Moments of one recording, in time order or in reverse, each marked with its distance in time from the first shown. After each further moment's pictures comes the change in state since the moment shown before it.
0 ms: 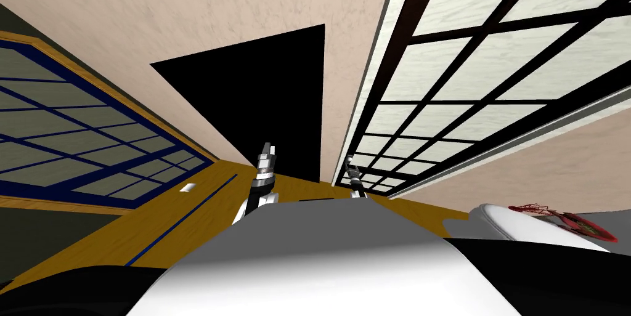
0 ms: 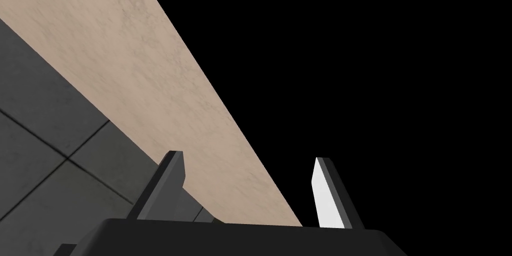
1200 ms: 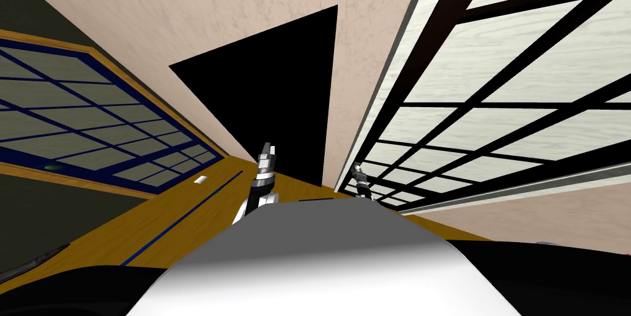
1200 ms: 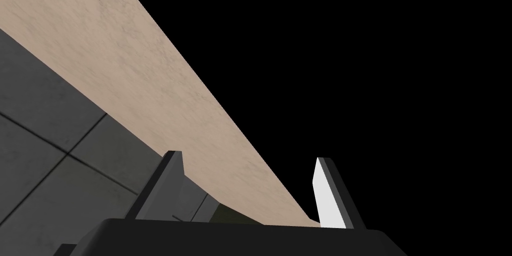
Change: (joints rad) arm 0.033 -0.049 -0.046 0.035 -0.033 -0.040 -0.025
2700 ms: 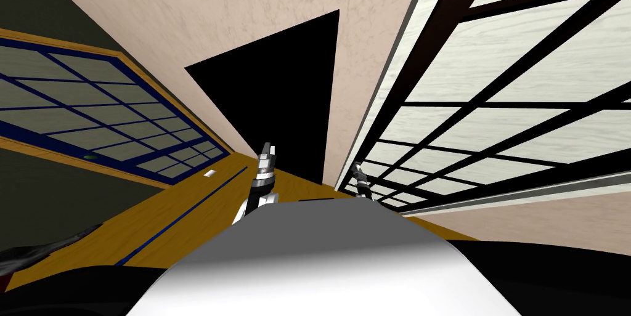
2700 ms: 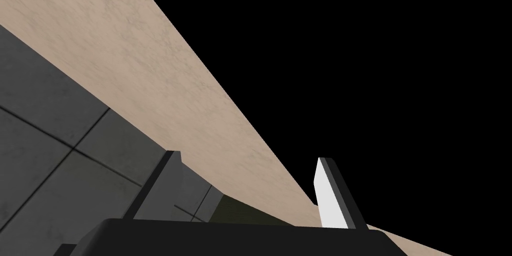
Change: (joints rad) arm 0.001 -0.015 0.041 -0.003 -0.064 0.001 -0.292
